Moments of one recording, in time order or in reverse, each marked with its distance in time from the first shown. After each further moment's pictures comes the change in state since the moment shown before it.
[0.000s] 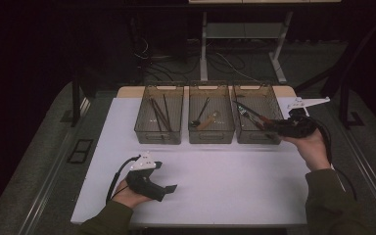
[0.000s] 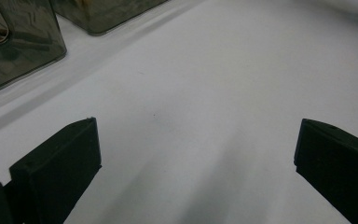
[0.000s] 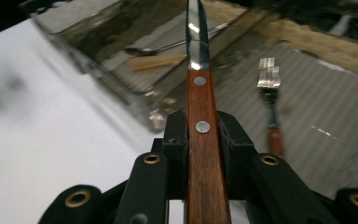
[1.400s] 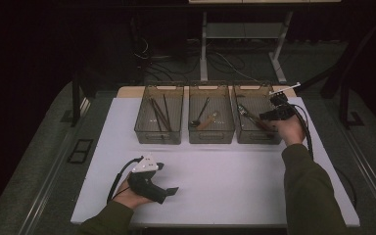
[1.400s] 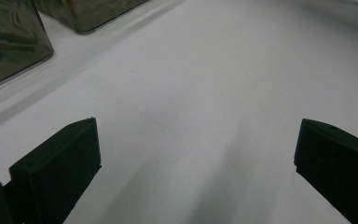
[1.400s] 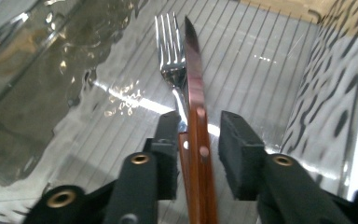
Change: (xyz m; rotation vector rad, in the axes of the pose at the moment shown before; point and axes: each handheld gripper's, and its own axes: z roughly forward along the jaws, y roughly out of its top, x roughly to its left) left arm -0.004 0.000 0.003 0.016 -0.013 0.036; right arm -0.050 0.023 0.080 0.224 -0.281 0.183
